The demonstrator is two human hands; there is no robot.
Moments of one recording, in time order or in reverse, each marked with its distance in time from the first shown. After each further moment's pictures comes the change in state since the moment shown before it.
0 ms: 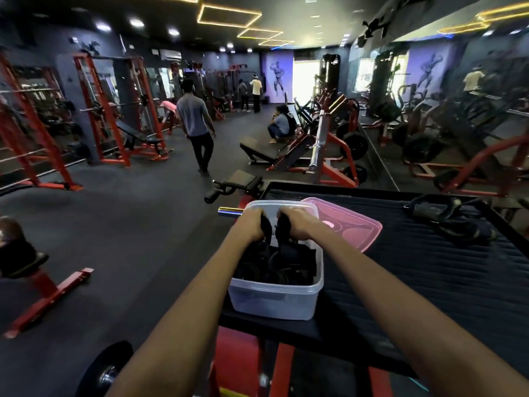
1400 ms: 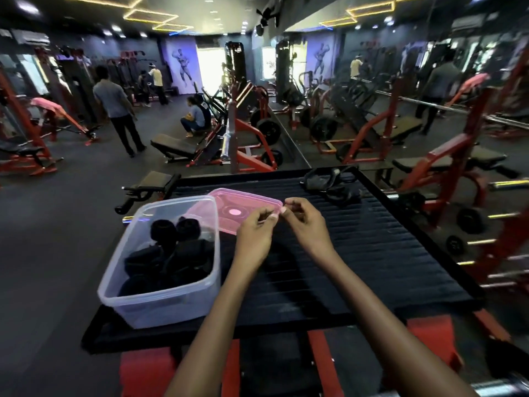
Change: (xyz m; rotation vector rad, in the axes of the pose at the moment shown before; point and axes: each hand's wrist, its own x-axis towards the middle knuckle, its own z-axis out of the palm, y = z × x) left_hand -0.084 0.201 0.070 -1.011 0.064 0.099; right_hand -0.177 0.119 0.005 1.018 0.831 0.250
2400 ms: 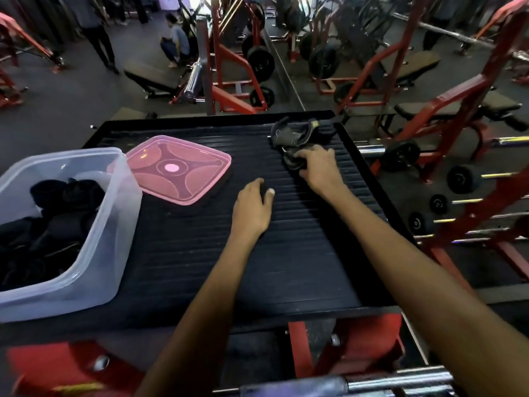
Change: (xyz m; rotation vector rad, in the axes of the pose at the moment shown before) left_hand 0.071 -0.101 0.160 0.547 -0.069 0.016; right_hand 0.161 0.155 -0.131 -1.068 -0.207 -0.047
